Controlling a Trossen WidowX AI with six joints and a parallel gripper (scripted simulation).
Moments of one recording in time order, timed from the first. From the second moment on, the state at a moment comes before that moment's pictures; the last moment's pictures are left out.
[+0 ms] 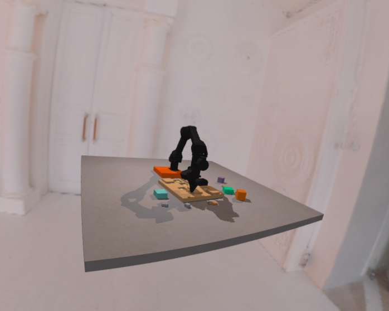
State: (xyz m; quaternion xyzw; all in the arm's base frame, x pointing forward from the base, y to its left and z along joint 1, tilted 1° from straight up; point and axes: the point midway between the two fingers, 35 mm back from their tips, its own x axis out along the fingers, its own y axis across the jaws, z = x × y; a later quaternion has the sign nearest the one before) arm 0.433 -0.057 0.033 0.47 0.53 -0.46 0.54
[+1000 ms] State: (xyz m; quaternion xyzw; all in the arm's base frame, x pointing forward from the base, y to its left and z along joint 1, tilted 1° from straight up) arm 0.438 -0.047 0.056 0.46 0.53 -0.46 0.54
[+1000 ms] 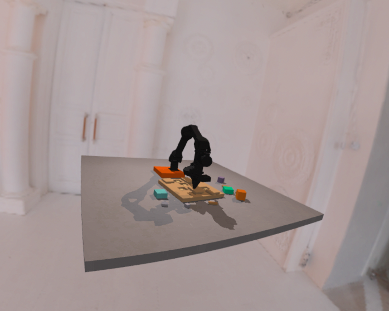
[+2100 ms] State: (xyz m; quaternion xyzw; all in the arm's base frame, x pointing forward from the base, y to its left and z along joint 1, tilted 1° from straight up) arm 0.390 -0.053 0.091 0.22 0.67 -0.22 0.67
